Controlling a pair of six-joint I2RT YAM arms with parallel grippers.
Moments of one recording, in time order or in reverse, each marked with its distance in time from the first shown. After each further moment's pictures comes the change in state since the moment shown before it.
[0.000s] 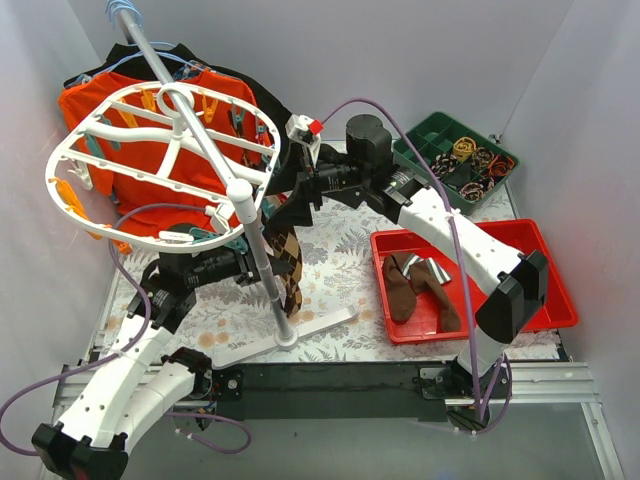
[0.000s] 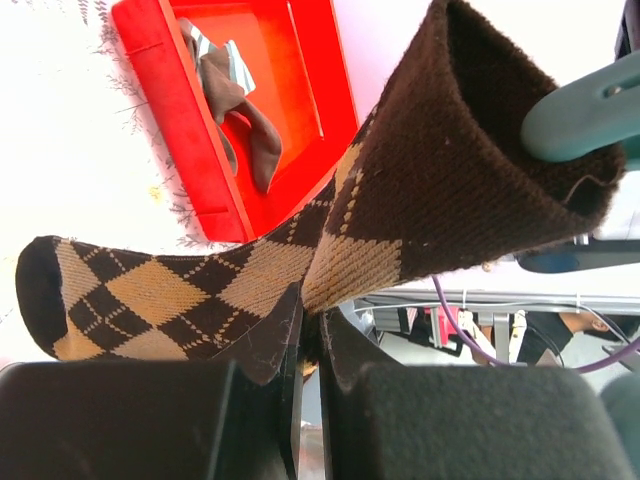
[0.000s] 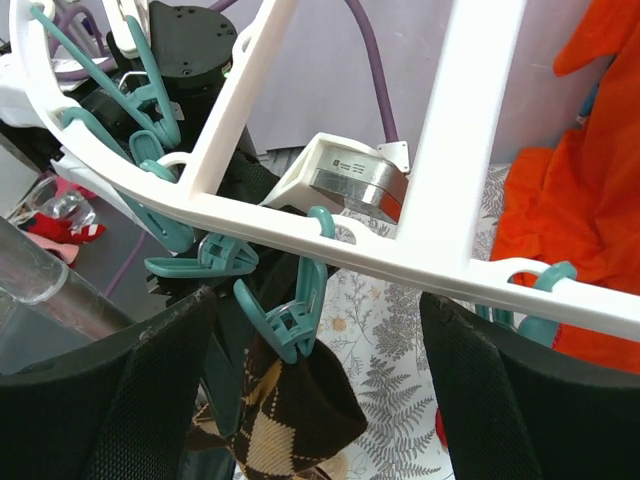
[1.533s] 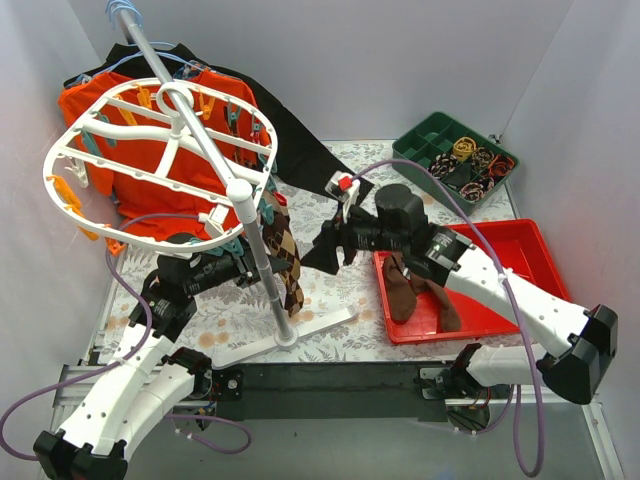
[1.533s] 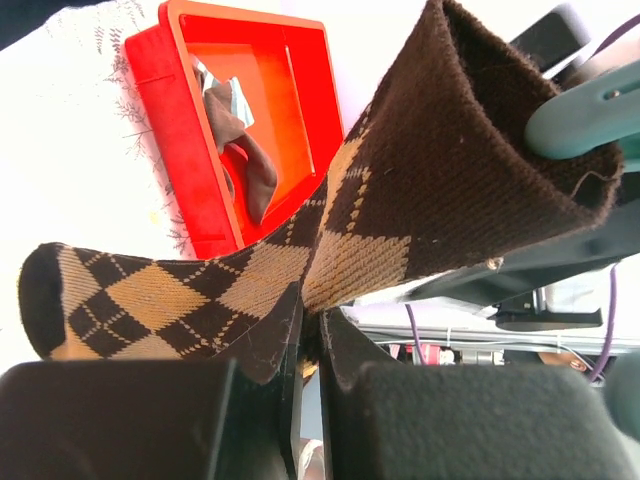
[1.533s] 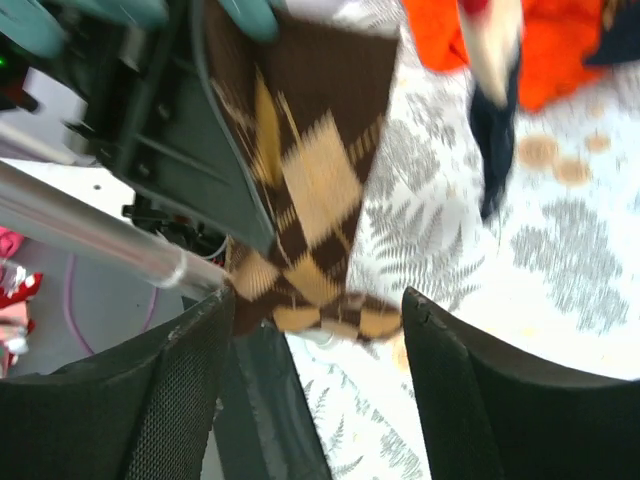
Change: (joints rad) left arm 0.000 -0.055 -0.083 0.097 -0.077 -0.101; right arm 0.121 -0.453 -0.557 -0.163 0.568 0.135
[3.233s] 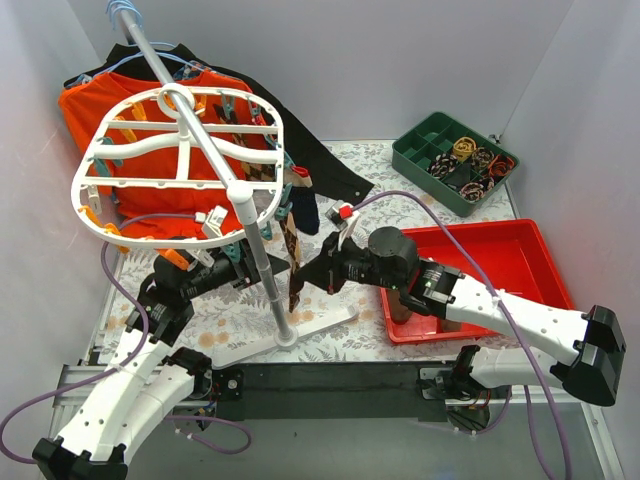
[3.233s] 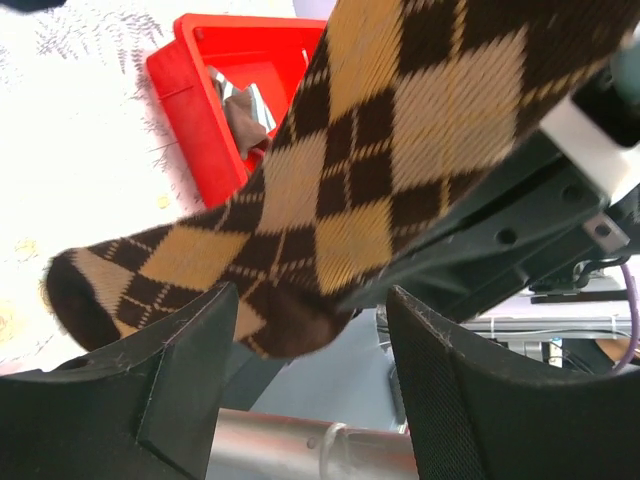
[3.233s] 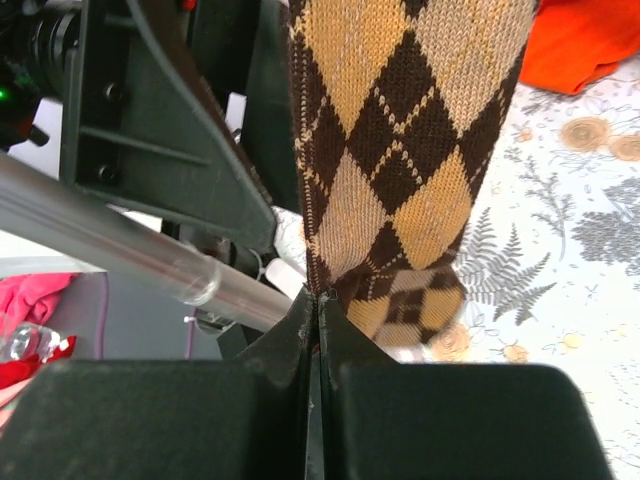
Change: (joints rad) left arm 0.000 -0.035 -0.001 -0.036 -0.007 0.123; right arm 0.171 -0.066 -0.205 0.263 0.248 0.196
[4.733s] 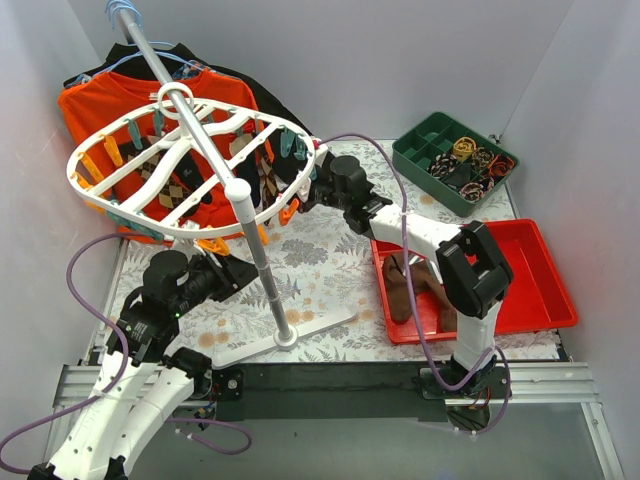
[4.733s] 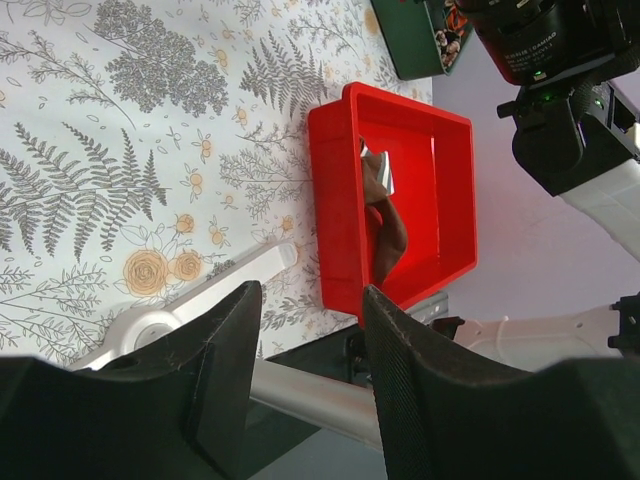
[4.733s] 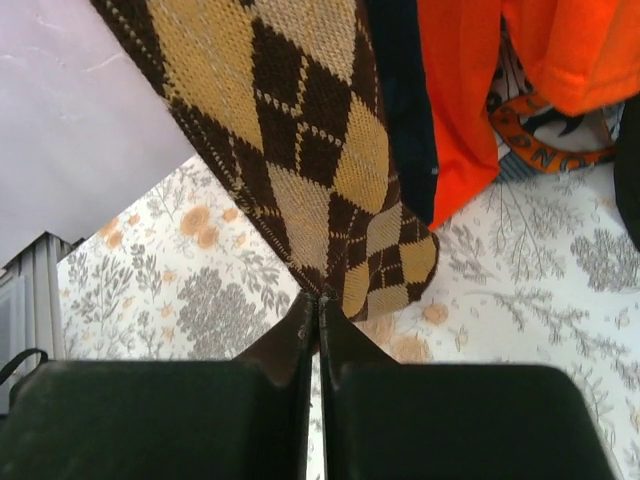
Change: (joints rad) left arm 0.000 -0.121 0.074 -0.368 -0.372 0.027; right arm -0.350 0.768 0.486 0.341 -0.242 -0.158
